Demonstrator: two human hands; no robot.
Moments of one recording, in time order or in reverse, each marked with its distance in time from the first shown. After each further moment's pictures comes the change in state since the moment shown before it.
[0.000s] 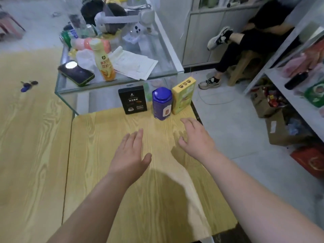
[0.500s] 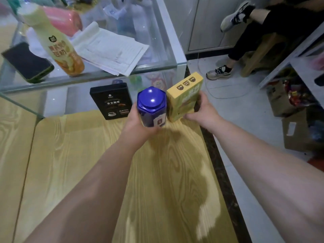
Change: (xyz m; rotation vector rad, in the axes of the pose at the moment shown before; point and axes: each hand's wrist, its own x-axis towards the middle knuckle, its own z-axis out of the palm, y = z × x) left_hand 0.219 0.029 0.060 -0.652 0.077 -0.245; right_hand 0.206 0.120 0.035 0.611 -0.109 0.289
